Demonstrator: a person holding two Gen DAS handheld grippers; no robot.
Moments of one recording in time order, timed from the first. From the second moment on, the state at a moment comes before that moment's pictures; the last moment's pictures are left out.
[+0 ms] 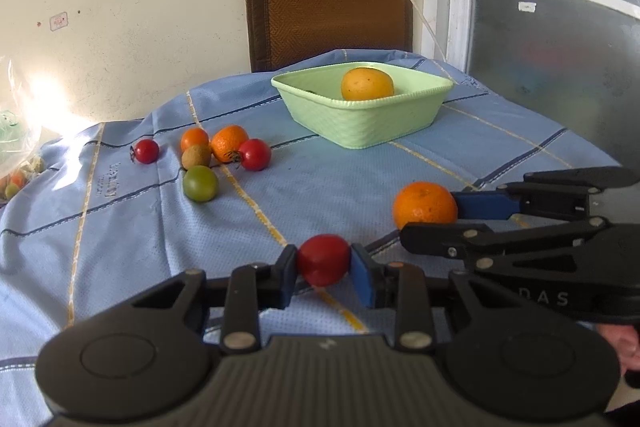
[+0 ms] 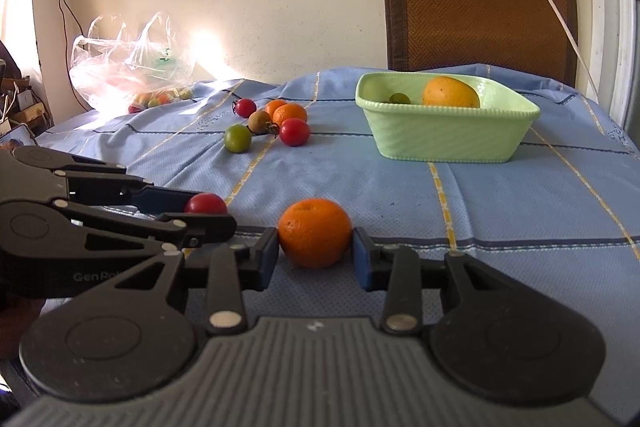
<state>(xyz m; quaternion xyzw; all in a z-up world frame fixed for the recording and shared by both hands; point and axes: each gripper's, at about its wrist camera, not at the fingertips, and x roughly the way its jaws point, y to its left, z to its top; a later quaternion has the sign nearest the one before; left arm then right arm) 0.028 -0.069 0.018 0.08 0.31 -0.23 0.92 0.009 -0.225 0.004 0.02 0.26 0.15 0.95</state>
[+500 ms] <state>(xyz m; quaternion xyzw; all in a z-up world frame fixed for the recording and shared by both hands) 0.156 -0.157 0.064 0.04 0.28 -0.28 0.92 0.080 -0.300 0.033 0.07 0.16 0.01 0.98</state>
